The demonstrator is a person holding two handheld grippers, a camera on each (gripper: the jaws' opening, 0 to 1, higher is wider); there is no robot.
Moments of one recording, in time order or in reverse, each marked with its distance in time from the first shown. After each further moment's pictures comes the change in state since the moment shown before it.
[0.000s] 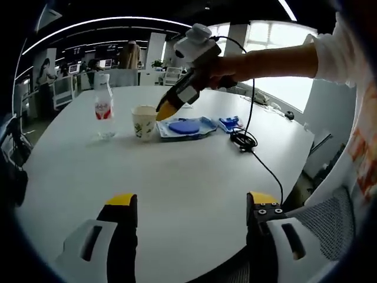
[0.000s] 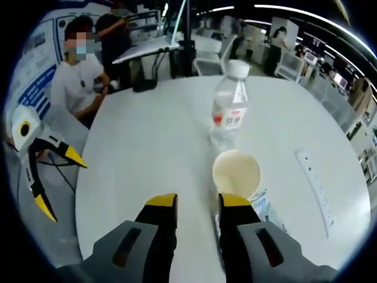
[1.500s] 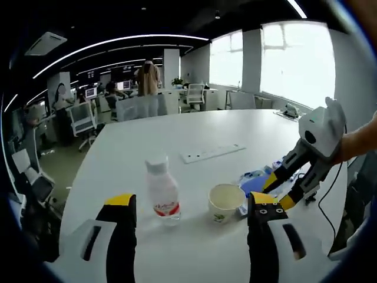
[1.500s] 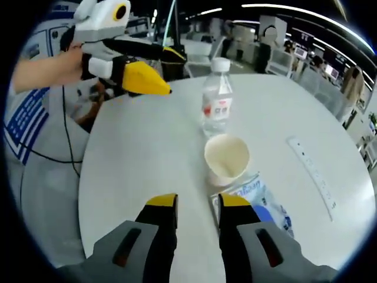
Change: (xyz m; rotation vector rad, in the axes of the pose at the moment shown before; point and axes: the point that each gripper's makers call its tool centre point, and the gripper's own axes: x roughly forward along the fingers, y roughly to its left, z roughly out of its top) left arm 0.068 0.163 0.175 0.079 -0.099 0.192; right arm -0.016 -0.009 -0.020 0.073 -0.034 -0.022
